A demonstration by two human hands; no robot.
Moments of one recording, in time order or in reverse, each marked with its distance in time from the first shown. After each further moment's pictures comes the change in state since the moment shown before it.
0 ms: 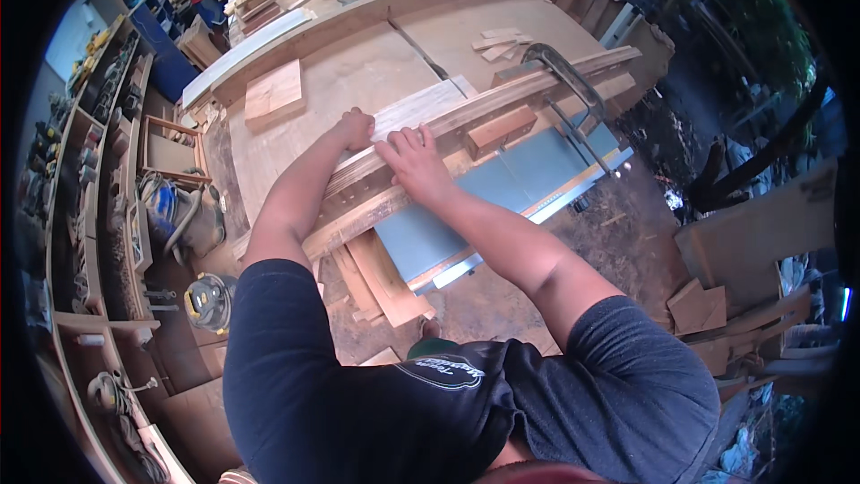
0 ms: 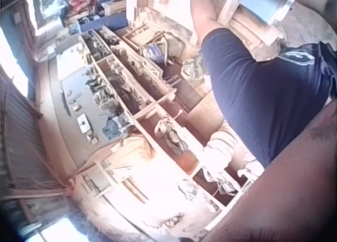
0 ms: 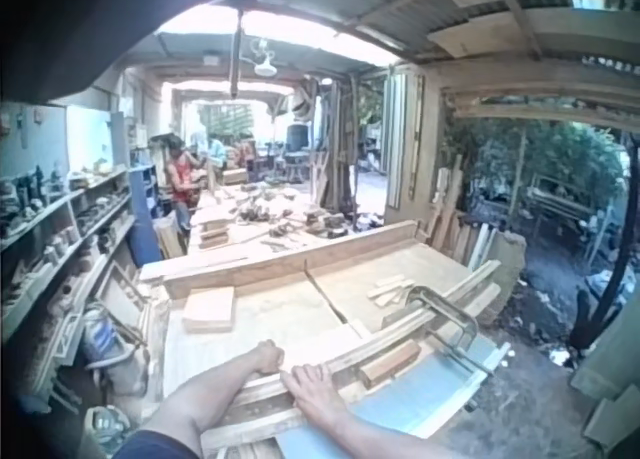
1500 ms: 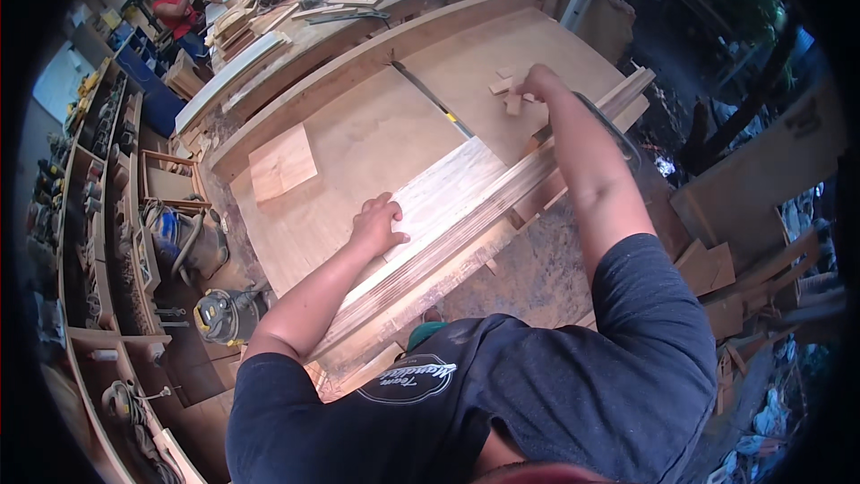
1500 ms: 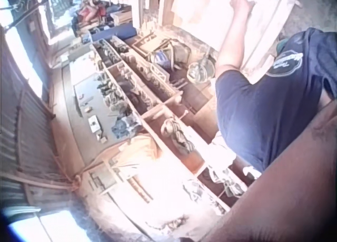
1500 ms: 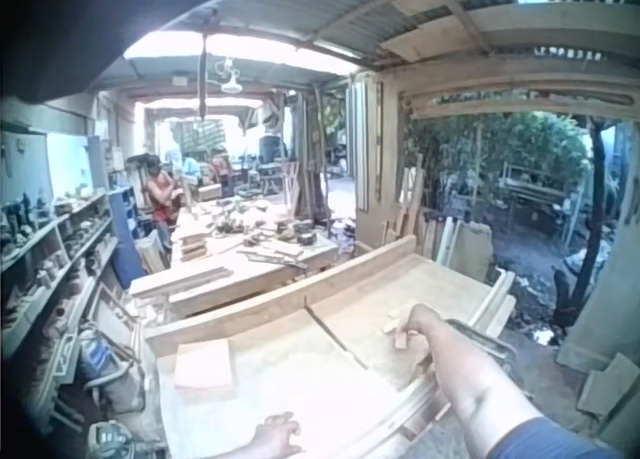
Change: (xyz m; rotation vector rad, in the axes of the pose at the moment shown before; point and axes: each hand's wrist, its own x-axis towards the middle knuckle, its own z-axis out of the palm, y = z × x) left_hand -0.052 0.036 -0.016 -0.322 -0.047 0.065; right_hand 0.116 0.389 -0.018 0.351 -0.532 1.075
